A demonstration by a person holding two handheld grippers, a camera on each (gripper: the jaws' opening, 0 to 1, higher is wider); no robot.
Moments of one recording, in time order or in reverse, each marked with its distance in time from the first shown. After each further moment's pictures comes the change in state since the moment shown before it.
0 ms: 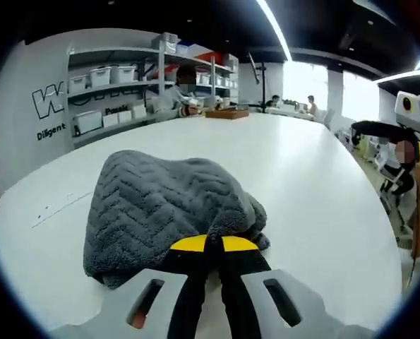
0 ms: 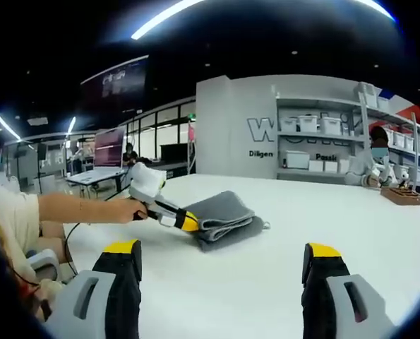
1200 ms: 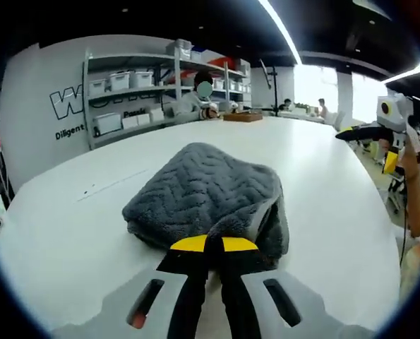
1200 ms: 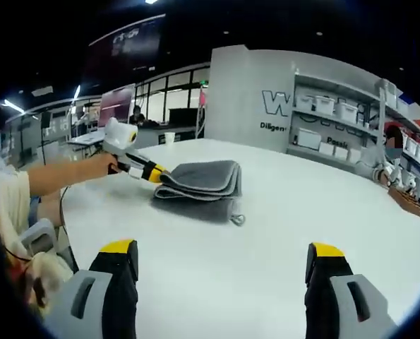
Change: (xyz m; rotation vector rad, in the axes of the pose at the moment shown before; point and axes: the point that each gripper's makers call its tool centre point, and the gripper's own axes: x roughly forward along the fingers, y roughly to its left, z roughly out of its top) left arm -0.102 0.055 -0.045 -0.036 -0.029 0.093; right arm 0.029 0.026 -0.043 -0.106 0.210 0.034
